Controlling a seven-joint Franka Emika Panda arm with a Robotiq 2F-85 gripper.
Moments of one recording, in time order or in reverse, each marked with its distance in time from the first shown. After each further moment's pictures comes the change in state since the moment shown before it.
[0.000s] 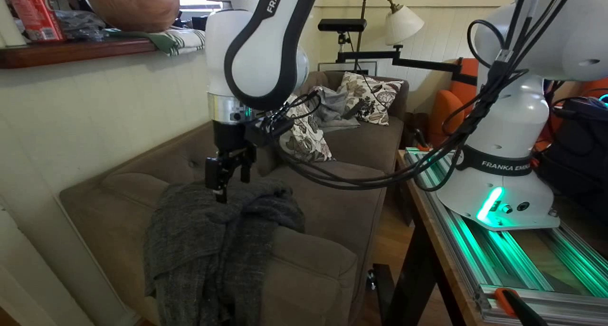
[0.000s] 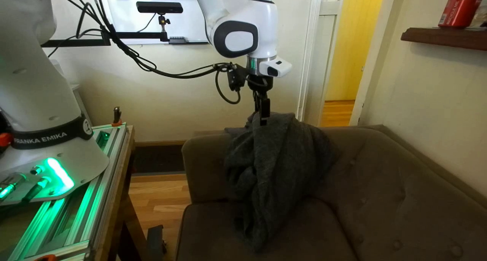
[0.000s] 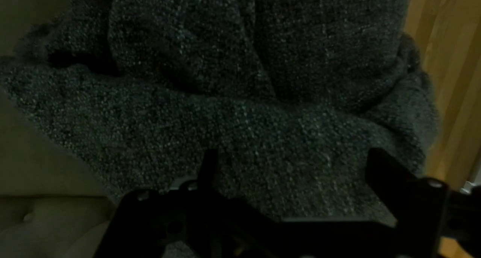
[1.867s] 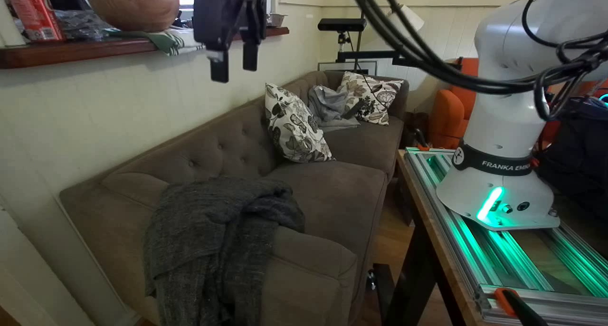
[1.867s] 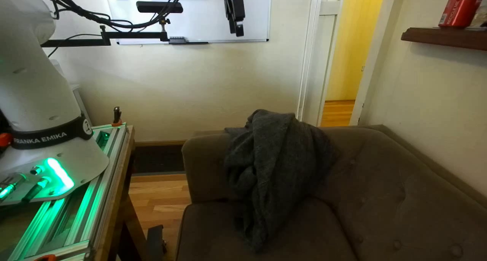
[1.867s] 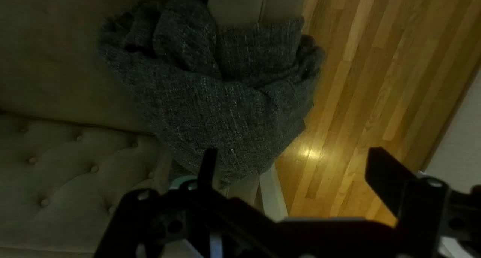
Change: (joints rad) arm 0.010 -0.650 0.143 -0.027 -0.145 -0.566 0.208
